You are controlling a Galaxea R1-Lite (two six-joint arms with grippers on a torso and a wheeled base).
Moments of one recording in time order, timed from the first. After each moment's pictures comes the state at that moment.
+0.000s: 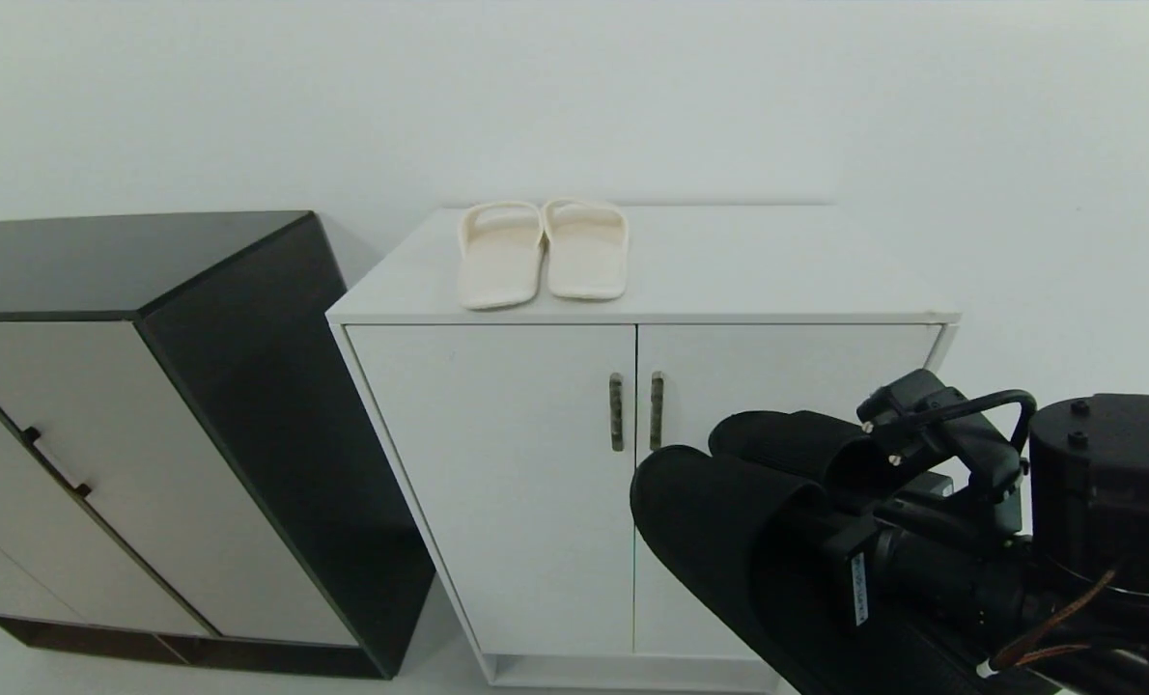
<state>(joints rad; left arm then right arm) 0.00 0.00 0.00 0.00 -0.05 0.02 0.85 1.47 -0.60 -0.56 -0.26 0.09</state>
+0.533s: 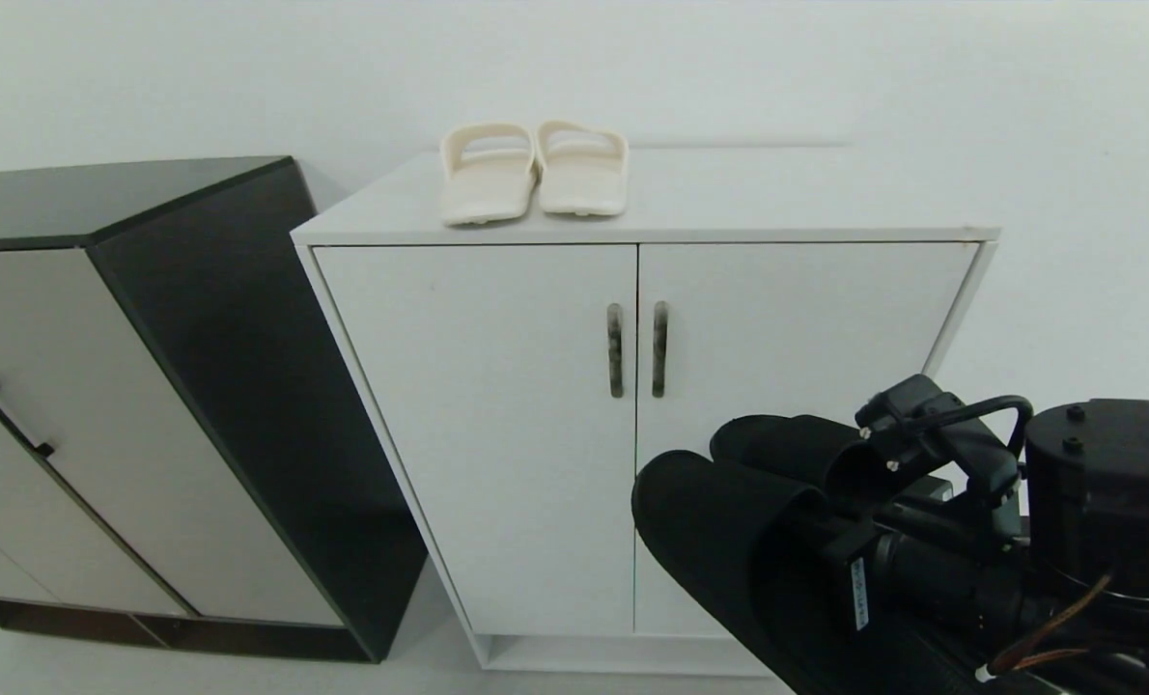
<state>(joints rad) 0.00 0.00 0.00 0.00 -0.05 0.02 0.85 1.47 -0.60 -0.56 -0.26 0.09</state>
